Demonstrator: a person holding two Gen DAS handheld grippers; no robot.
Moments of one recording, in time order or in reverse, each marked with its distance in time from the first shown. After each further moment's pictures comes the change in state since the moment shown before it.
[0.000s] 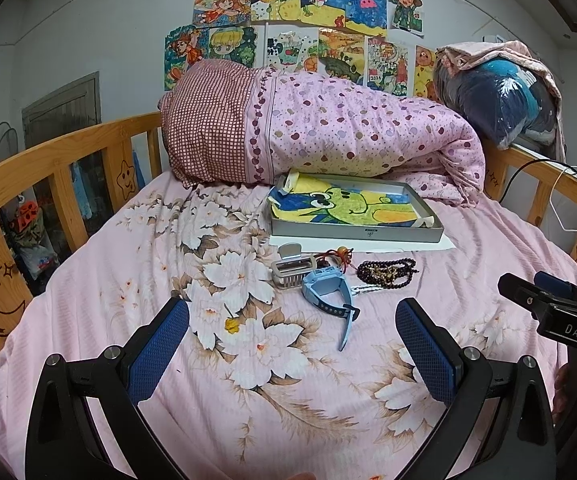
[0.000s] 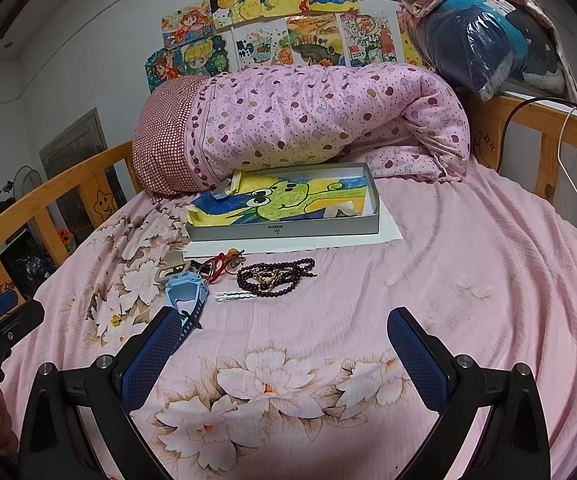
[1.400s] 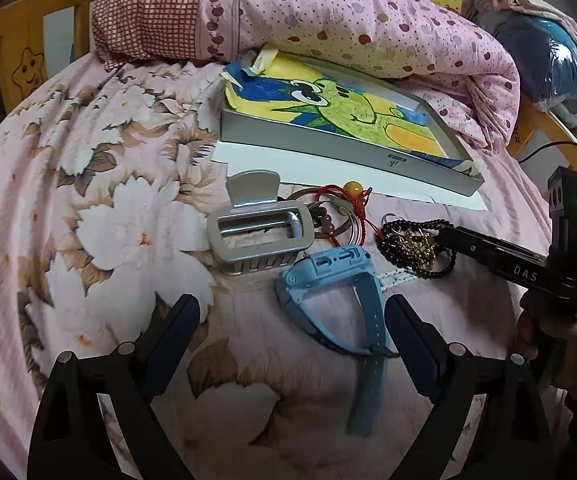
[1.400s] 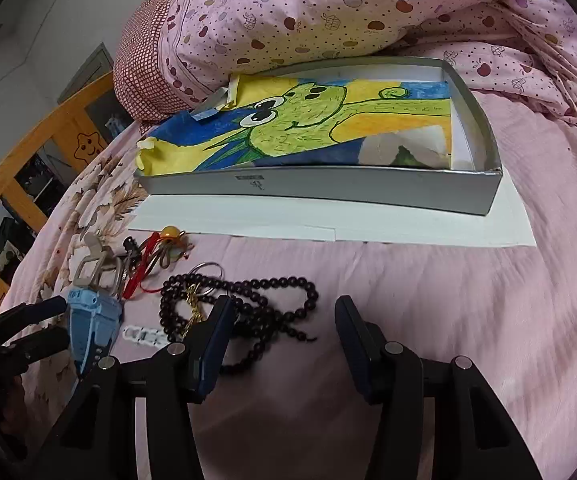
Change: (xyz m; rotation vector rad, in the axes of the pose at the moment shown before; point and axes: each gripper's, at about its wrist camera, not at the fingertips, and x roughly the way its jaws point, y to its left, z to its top) left arm 0.204 0.025 0.014 -0.092 0.413 -0.185; right arm 0.226 -0.046 0.044 -0.032 0.354 0.241
